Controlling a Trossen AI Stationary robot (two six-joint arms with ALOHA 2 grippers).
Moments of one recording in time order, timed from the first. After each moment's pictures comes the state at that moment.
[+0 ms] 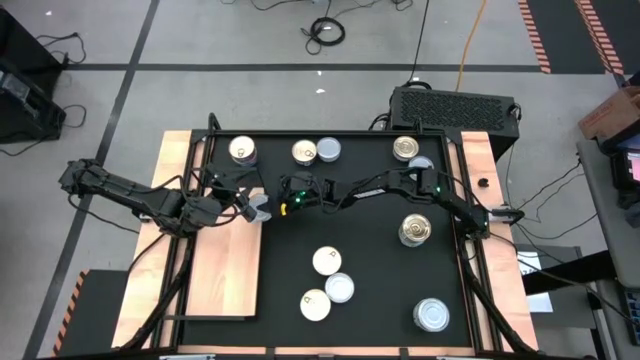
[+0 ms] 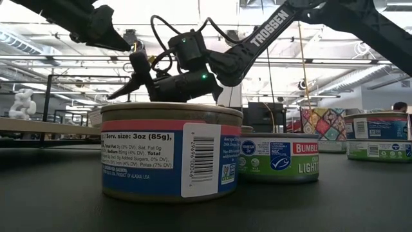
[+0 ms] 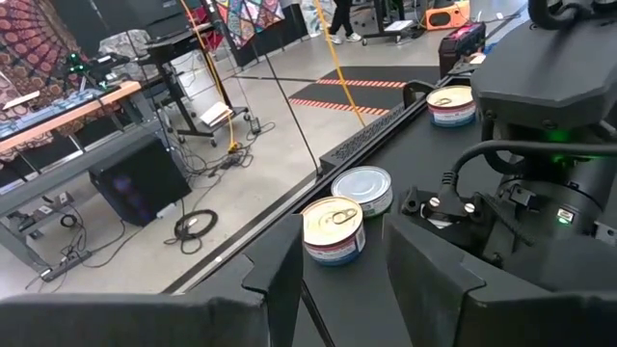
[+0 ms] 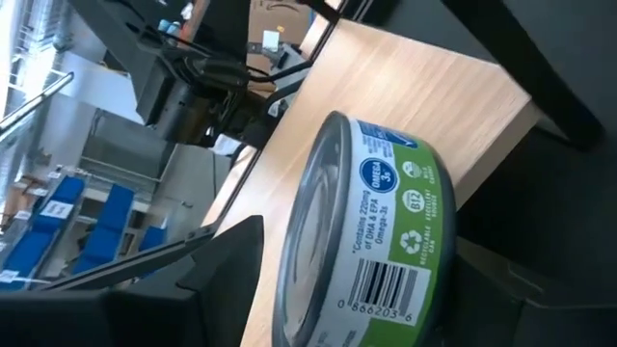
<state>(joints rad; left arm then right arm) -0.28 0.81 0.53 -0.16 -1.05 -0.15 -0.14 2.36 1.59 0.47 -0.19 1.01</state>
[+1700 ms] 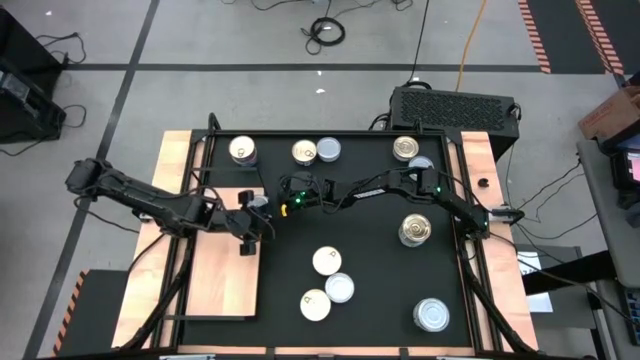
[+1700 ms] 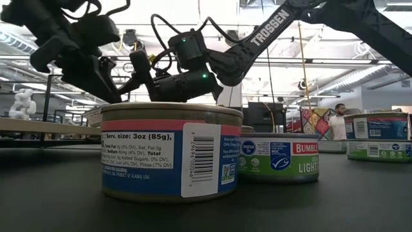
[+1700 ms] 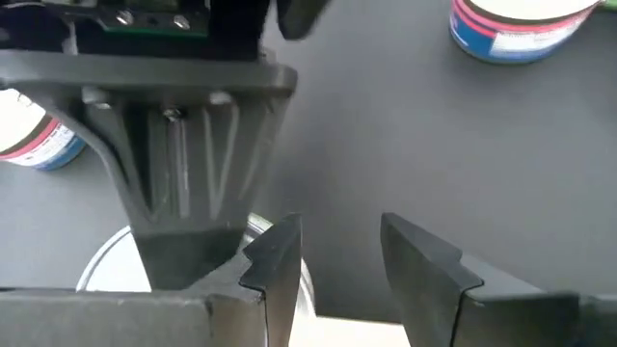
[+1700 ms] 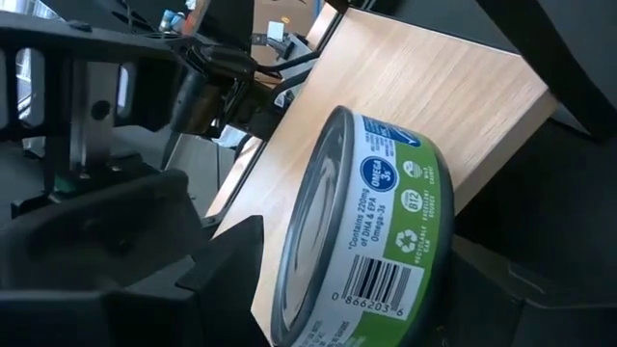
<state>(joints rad) -0.23 1.06 0.53 -0.33 -0.33 -0.10 -0.14 2.35 1.59 0.47 -0.21 1.01</state>
